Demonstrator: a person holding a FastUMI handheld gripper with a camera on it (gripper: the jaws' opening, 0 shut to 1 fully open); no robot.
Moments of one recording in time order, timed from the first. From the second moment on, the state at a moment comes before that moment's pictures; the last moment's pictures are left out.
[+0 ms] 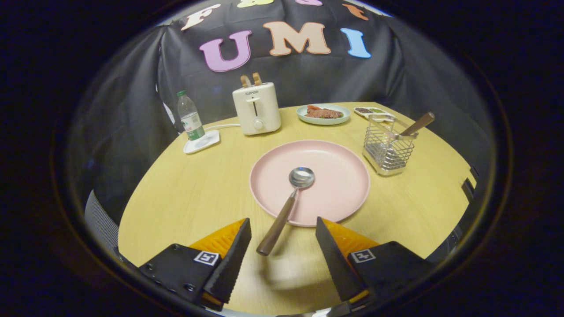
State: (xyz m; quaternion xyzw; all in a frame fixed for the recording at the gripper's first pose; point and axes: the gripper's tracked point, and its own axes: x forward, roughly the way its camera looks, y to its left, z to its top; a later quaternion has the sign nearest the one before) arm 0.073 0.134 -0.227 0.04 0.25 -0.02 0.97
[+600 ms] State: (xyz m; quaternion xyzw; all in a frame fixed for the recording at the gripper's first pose) arm 0.073 0.112 -0.235 0.00 0.27 -0.02 0.96
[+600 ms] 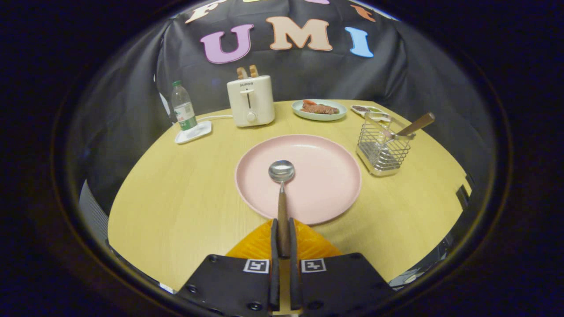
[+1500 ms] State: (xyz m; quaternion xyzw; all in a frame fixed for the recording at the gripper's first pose) arm 0.063 0.055 -0.154 0.02 0.25 0.03 0.97
